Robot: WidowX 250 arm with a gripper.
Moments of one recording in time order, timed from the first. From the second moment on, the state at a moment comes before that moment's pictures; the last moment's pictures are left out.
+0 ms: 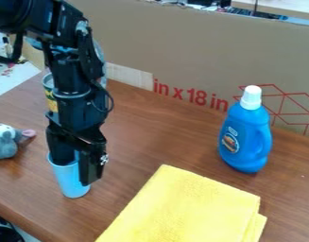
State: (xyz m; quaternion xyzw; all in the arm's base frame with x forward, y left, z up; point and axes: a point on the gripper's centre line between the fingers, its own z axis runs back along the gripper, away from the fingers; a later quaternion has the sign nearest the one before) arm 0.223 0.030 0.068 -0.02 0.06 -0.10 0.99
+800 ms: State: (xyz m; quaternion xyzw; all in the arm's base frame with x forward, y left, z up) arm 0.244 0.017 0.094 0.00 0.11 -0.18 0.98
